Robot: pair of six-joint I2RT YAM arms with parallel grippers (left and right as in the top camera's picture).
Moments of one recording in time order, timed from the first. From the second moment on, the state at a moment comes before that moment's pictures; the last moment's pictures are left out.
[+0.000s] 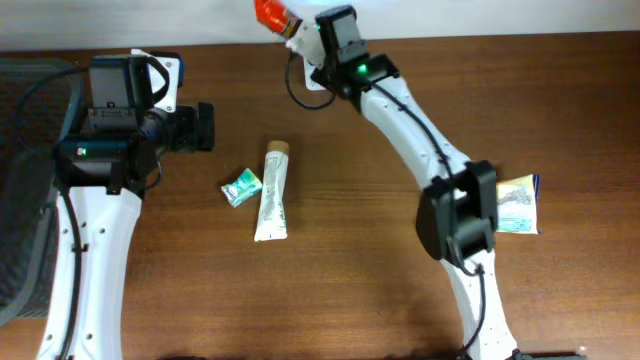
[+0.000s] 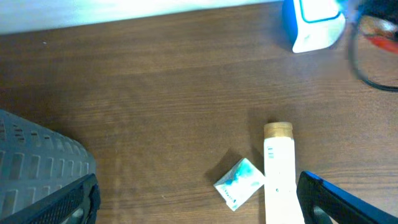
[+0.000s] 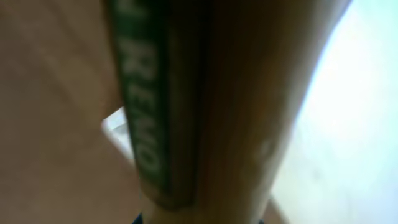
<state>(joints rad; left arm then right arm) -0.03 1.46 1.57 -0.92 -0.02 0.08 0.43 2.38 2.27 -0.58 0.16 -0.66</state>
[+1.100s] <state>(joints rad) -0.03 1.46 1.57 -0.92 -0.02 0.08 0.09 2.17 2.12 -1.43 -0.16 -0.14</state>
